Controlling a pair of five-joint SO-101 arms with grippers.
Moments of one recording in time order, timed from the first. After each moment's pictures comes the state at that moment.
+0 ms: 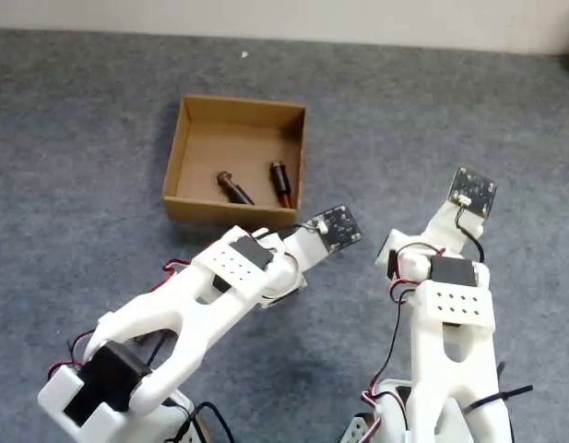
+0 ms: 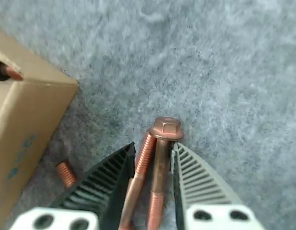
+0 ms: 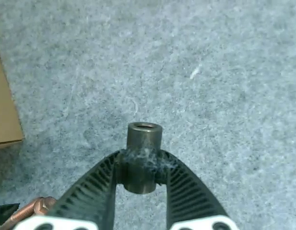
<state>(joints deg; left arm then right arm) 30.9 -7.2 43.5 43.0 -21.1 0.5 -39.6 54.9 53.3 -17.0</state>
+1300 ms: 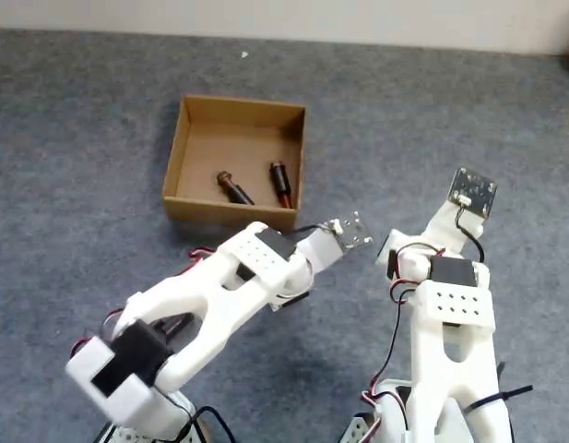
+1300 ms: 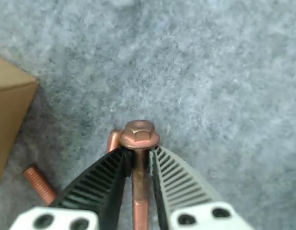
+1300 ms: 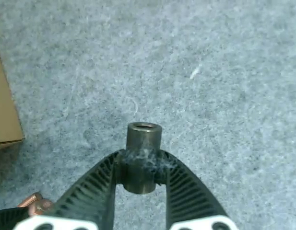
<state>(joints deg) 33.5 2.6 34.3 51.6 -18.4 0.5 -39.6 54.9 53.3 -17.0</state>
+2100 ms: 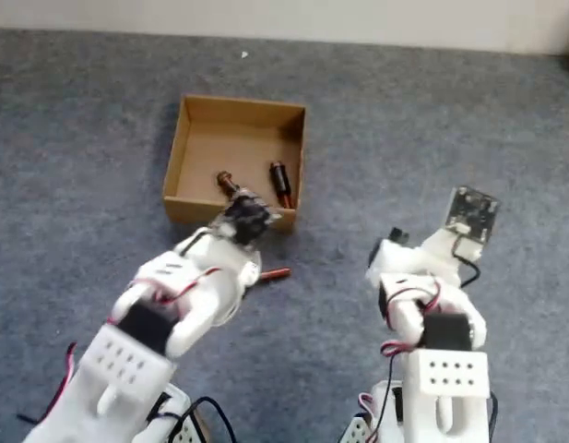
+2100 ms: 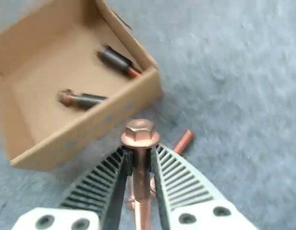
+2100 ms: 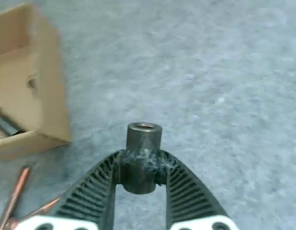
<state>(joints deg) 22.6 -61.8 62.5 51.4 -5.5 -5.5 -67.3 66.1 53.3 -17.0</state>
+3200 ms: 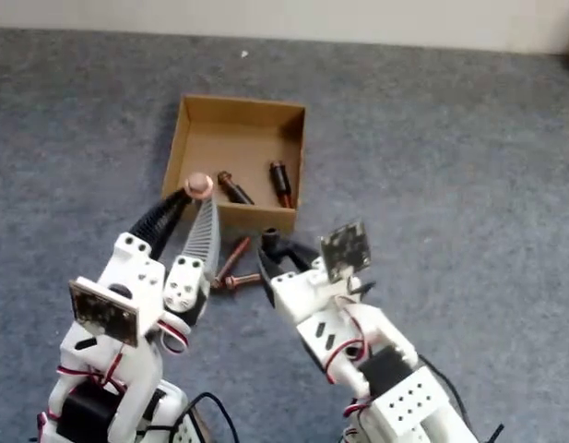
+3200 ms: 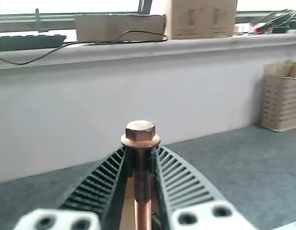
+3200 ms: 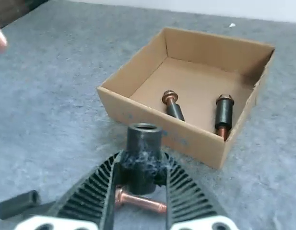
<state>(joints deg) 17.5 -103.3 69.4 37.4 3.0 -39.3 -77.1 88.0 16.4 -6.3</state>
